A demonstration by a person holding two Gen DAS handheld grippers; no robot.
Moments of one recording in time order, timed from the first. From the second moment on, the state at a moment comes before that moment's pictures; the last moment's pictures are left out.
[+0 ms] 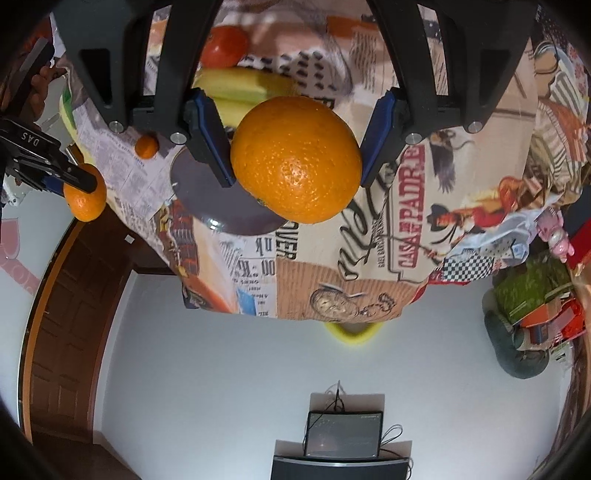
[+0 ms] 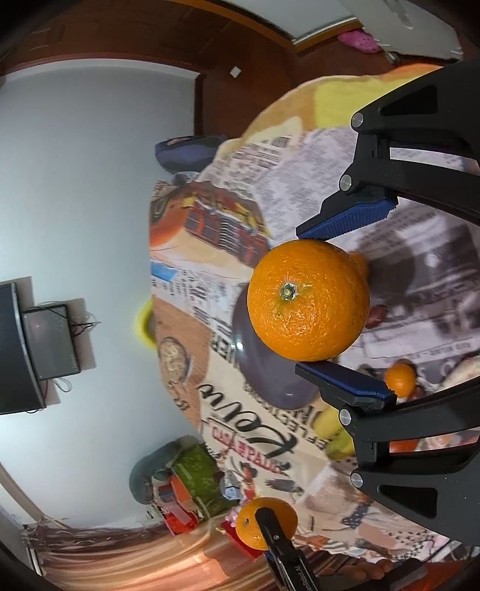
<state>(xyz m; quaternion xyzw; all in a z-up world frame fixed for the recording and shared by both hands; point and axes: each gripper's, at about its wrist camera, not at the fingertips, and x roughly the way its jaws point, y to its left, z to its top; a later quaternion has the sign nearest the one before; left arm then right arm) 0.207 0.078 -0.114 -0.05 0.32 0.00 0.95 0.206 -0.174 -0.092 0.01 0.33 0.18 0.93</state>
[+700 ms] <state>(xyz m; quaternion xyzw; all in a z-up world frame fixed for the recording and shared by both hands) 0.294 0.050 -0.128 -0.05 0.33 -0.04 0.94 0.277 -0.151 -0.089 -0.01 0.30 0.19 0.93</state>
